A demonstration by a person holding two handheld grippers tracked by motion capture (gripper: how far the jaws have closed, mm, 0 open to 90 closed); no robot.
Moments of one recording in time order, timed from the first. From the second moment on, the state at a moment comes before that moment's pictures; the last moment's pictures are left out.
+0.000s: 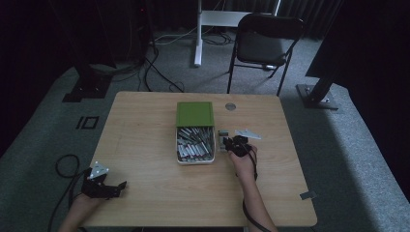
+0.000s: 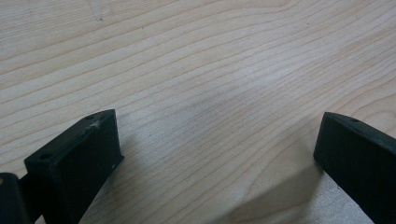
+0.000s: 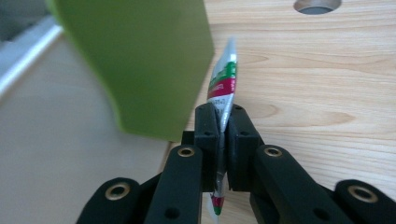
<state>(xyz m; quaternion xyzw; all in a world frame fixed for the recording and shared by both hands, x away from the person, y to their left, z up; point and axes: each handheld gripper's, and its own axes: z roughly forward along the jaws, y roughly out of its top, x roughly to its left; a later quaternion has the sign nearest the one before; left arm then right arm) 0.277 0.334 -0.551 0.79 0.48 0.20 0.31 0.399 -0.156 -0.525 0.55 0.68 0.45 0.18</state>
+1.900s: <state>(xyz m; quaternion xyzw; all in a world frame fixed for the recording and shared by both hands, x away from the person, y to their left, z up) 0.277 0.334 -0.551 0.79 0.48 0.20 0.31 0.382 -0.251 -0.541 0.59 0.69 0.34 0.25</state>
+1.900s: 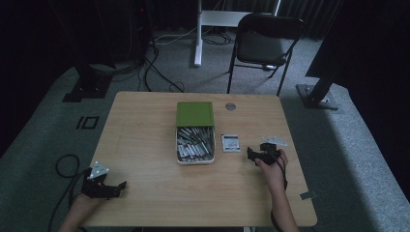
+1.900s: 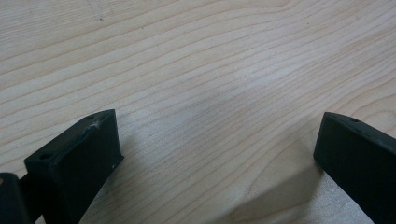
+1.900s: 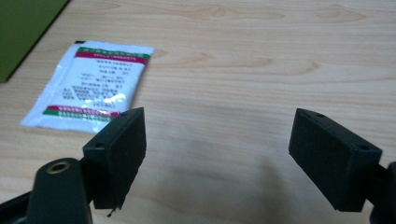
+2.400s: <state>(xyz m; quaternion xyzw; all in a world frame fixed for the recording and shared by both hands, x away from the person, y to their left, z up) 0.277 0.334 -0.551 0.79 0.48 0.20 0.31 0.355 -0.276 -0.548 0.61 0.68 0.33 0.26</state>
